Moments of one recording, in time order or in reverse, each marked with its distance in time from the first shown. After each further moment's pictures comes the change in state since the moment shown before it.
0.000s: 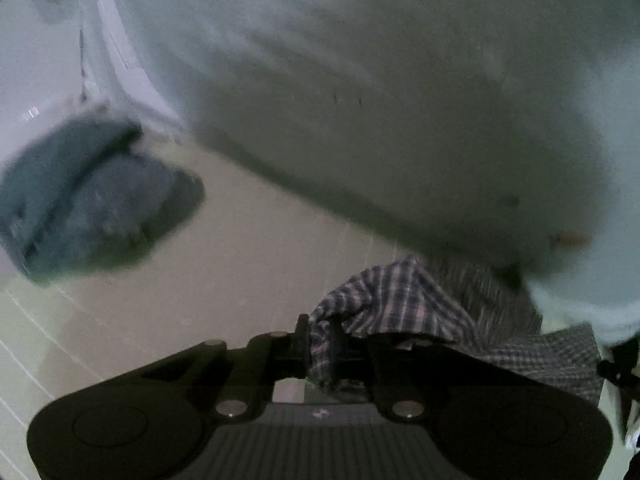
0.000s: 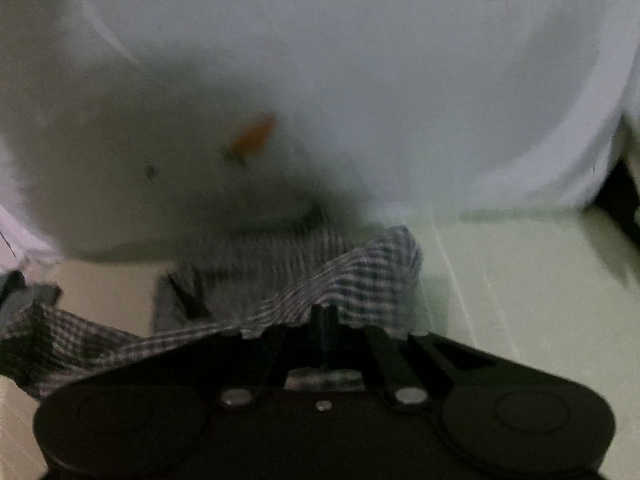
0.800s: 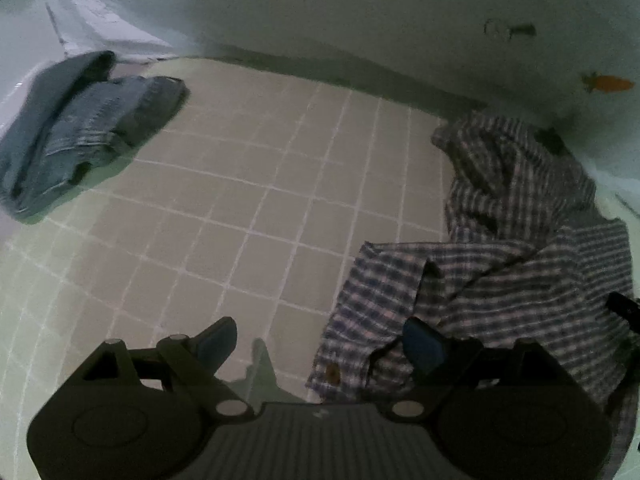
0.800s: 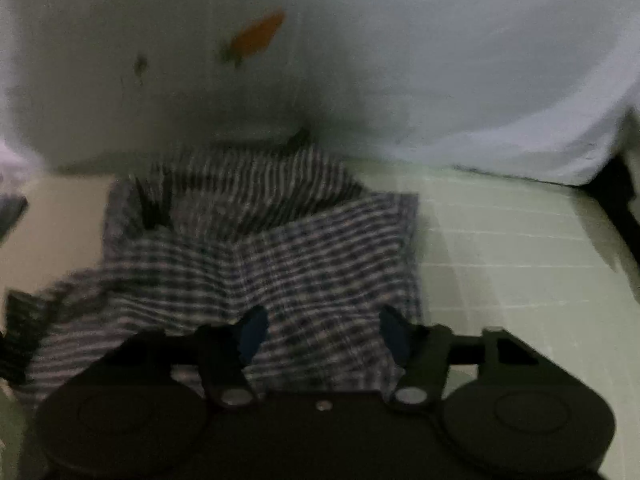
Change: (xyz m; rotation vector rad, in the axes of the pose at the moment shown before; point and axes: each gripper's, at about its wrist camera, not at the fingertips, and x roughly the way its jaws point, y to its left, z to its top) left arm 0.060 -0.040 -0.078 0.173 0.300 0.149; right arm 0.054 -0.007 -0.056 -0.134 0.218 -0.099
